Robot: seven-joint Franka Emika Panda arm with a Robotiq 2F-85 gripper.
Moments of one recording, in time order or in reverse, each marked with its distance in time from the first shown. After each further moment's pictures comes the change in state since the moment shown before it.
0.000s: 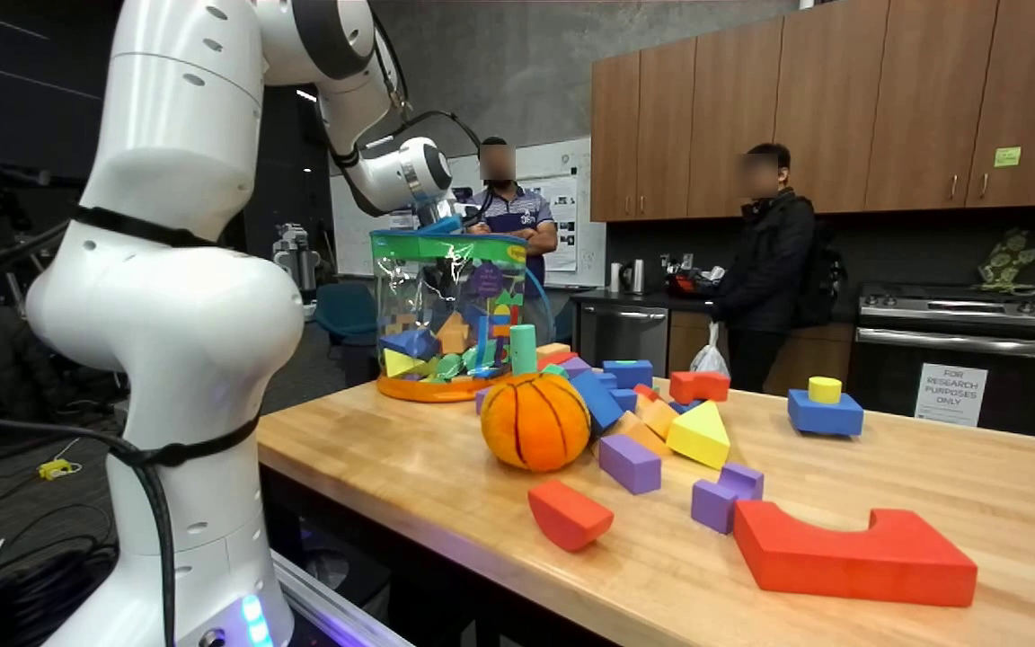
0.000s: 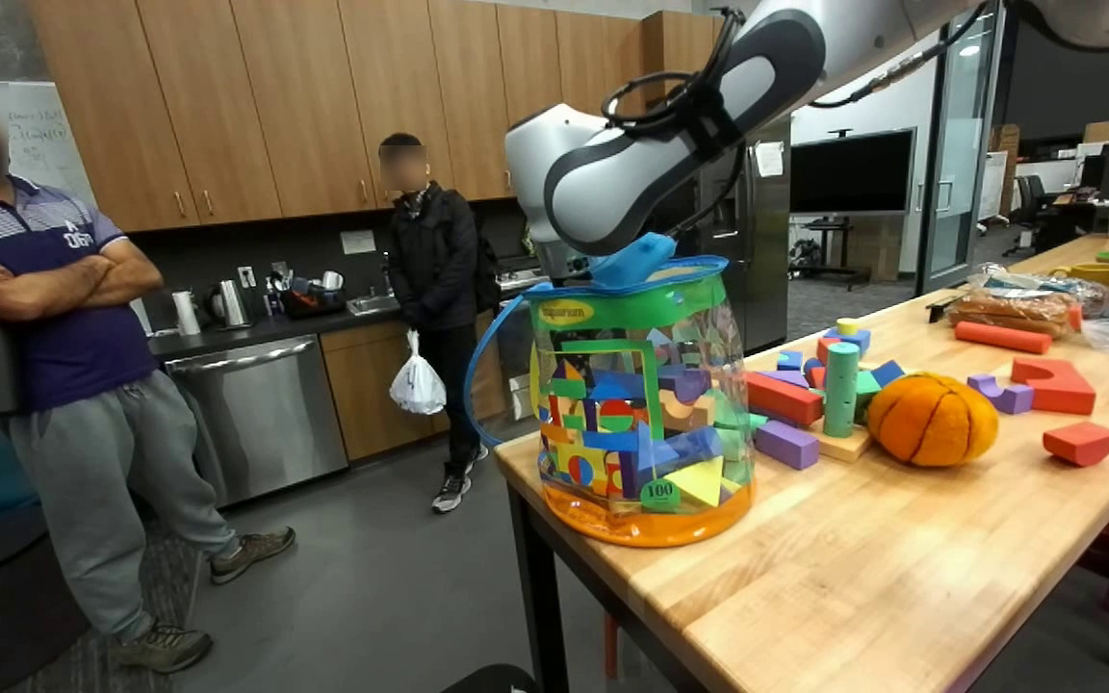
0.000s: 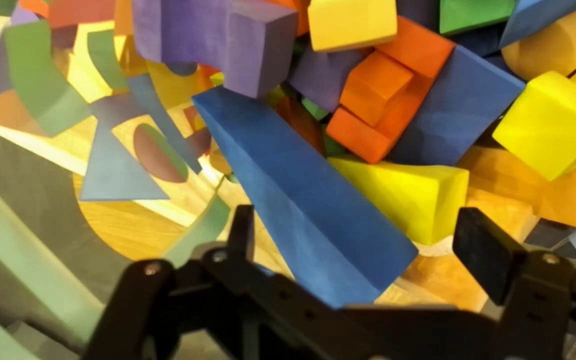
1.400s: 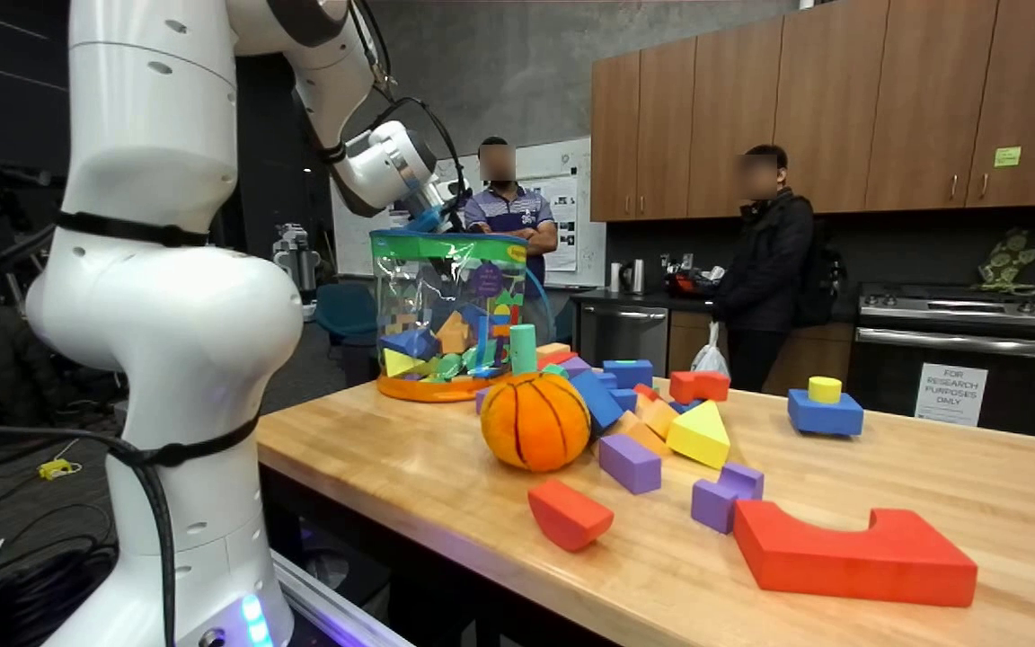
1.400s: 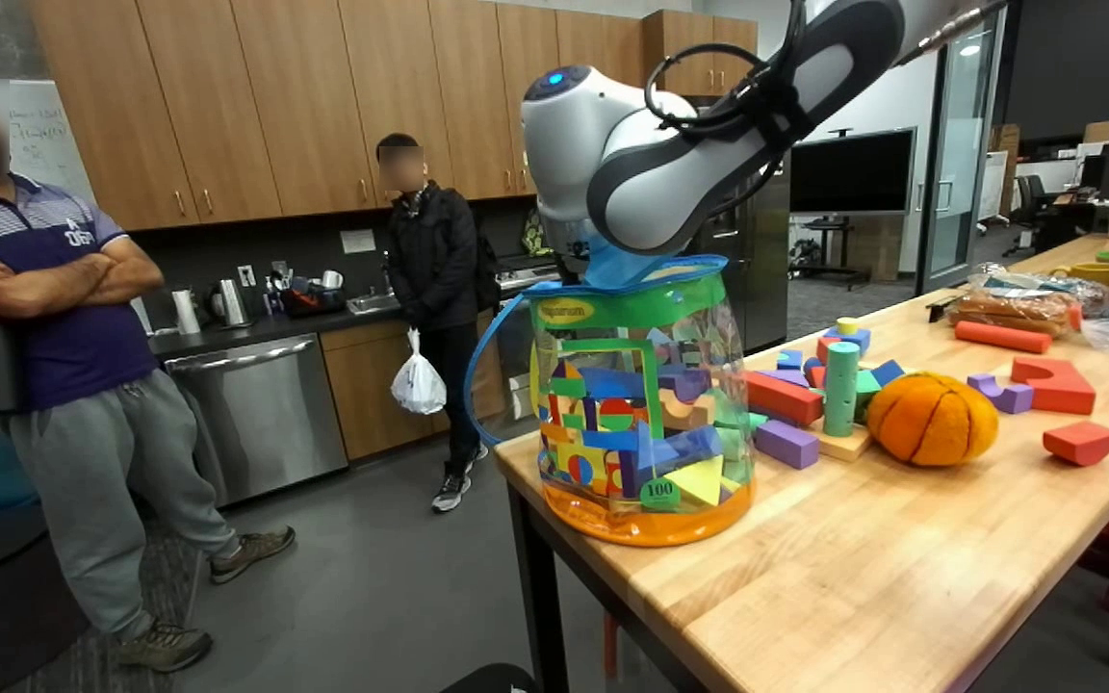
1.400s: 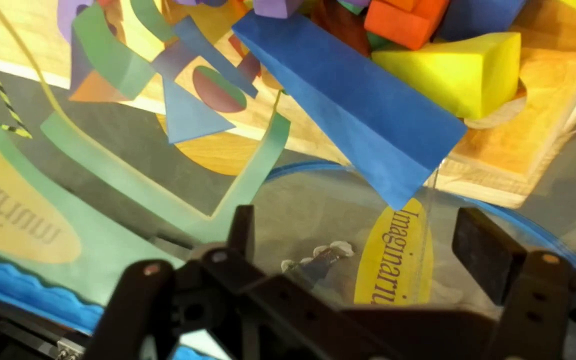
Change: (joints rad) arm -0.006 -0.130 0.013 -0.140 -0.249 0.206 0.408
